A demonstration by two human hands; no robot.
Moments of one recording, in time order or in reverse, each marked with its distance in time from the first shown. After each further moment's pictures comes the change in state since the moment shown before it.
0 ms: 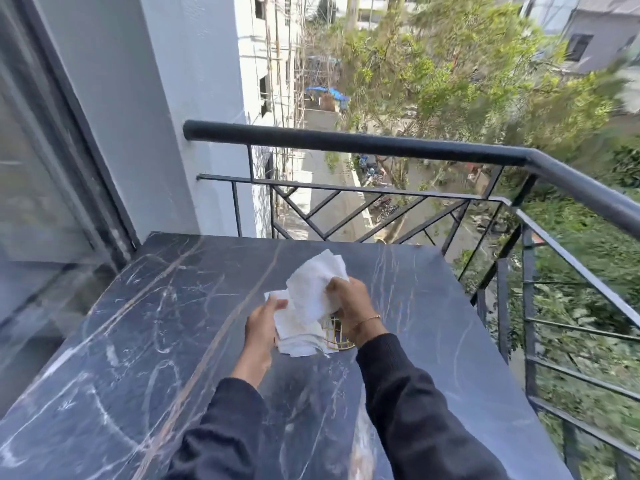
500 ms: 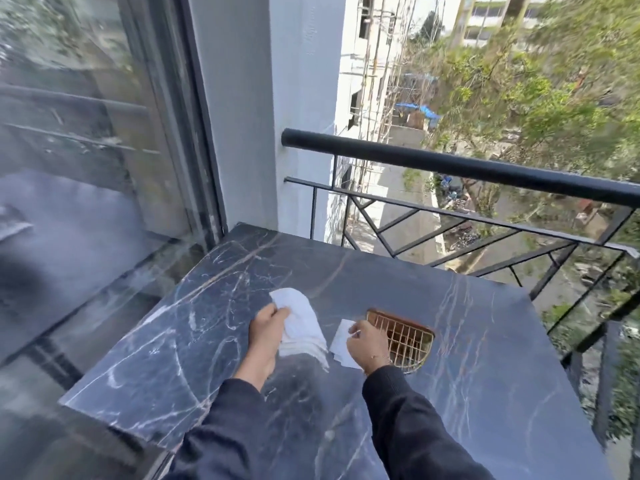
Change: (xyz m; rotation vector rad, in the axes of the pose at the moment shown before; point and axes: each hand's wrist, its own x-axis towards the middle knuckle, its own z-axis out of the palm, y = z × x) left_hand -0.018 0.015 -0.064 -0.003 0.291 0.102; right_hand 0.027 0.069 0.028 -0.956 -0.187 -0.120
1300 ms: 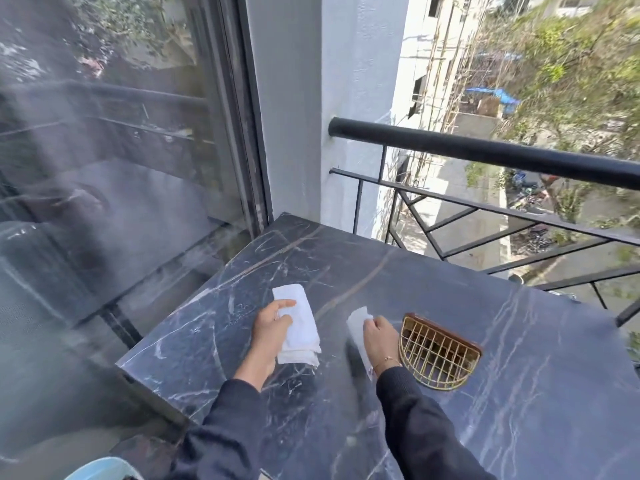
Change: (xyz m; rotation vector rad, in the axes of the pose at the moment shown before) left_hand 0.009 -0.014 -0.031 0.133 0.163 0.022; right_hand 0.019 -0.011 0.034 0.311 0.006 -0.047
